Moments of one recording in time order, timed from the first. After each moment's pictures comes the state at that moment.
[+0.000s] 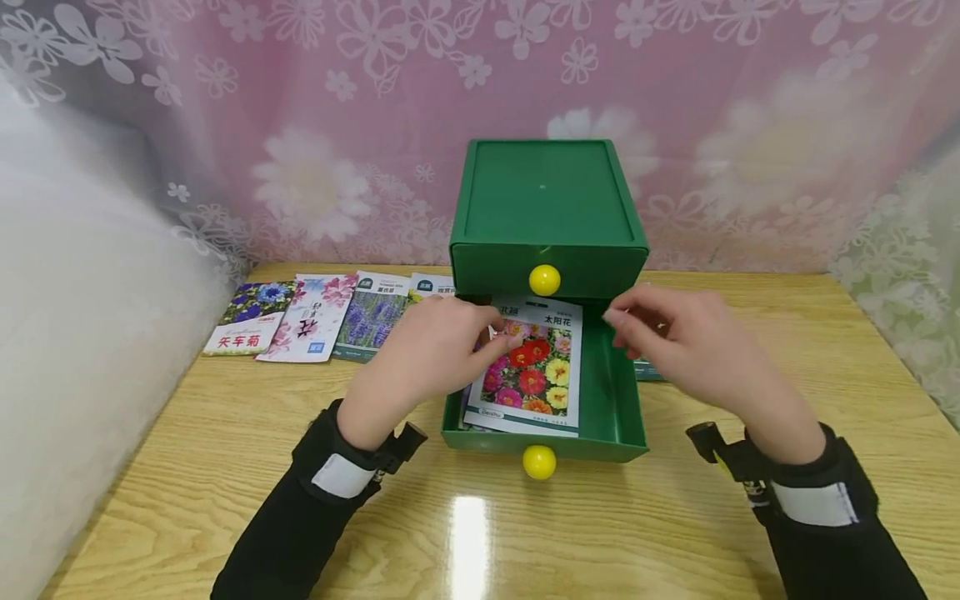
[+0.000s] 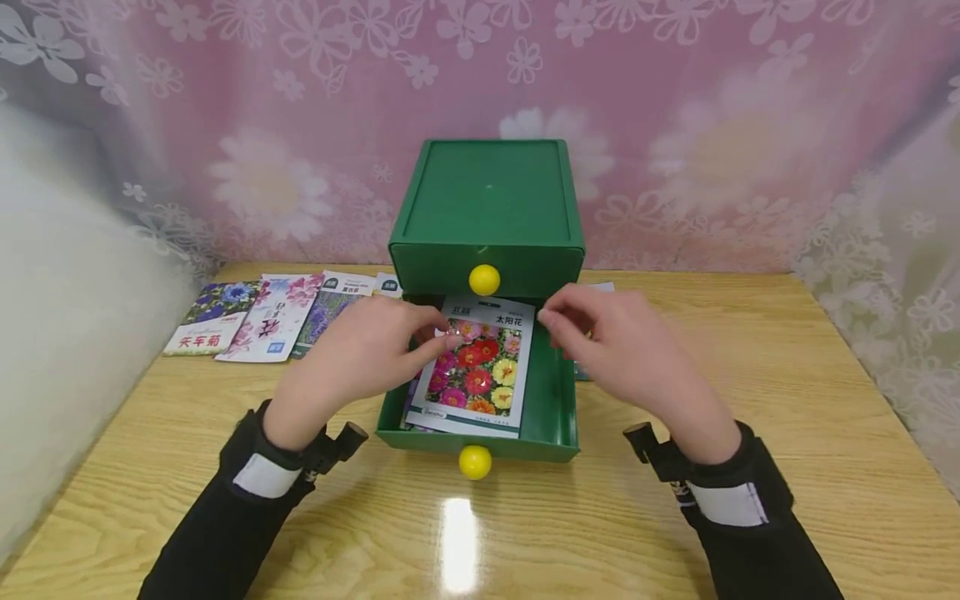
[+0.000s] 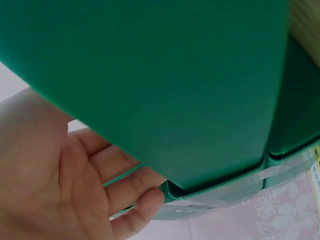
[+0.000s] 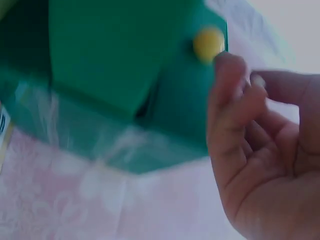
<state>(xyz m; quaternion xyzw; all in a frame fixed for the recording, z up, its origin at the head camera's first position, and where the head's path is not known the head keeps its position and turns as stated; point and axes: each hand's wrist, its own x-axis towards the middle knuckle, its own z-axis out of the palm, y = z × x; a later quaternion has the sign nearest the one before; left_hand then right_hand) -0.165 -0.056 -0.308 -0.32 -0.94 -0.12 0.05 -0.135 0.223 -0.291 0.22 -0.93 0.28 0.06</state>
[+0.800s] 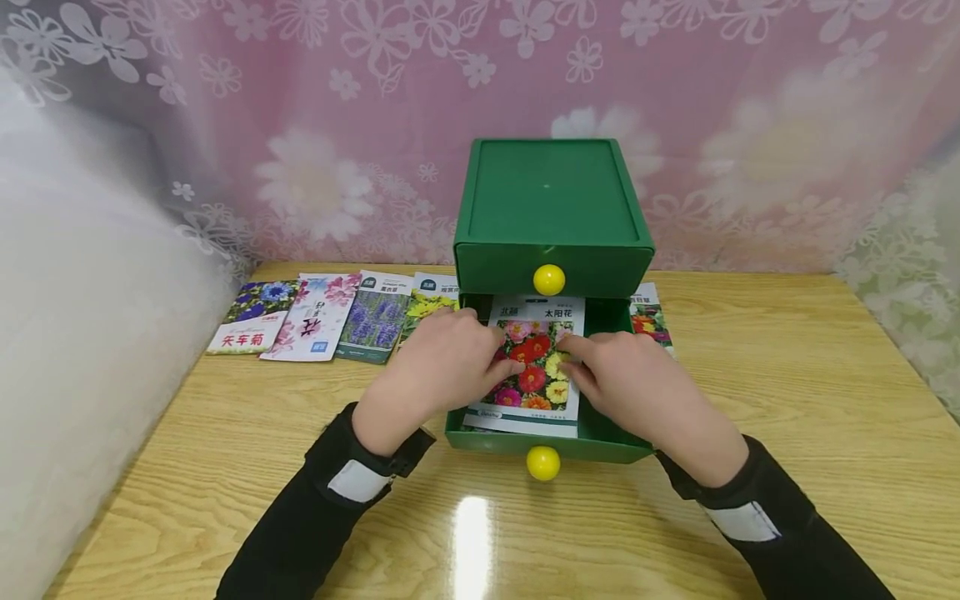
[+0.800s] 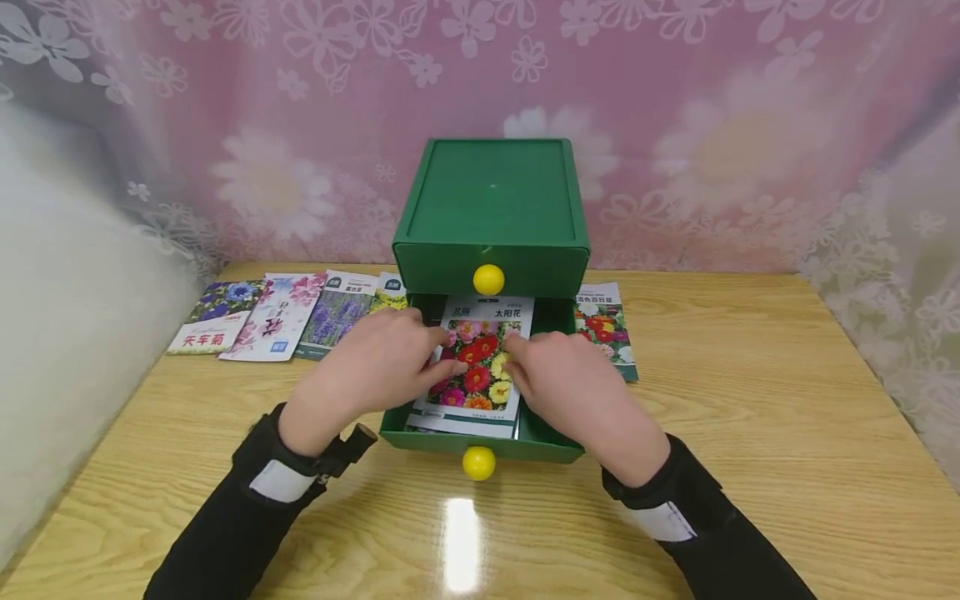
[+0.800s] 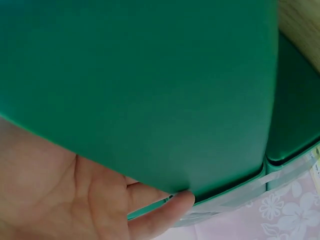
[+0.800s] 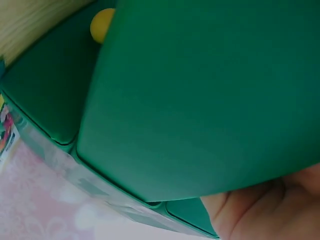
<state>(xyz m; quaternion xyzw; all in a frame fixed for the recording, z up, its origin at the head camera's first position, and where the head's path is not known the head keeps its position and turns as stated) -0.157 -0.050 -0.316 -0.34 -0.94 0.02 0.05 -0.133 0.175 -0.330 0.28 -0.95 0.08 0.08</state>
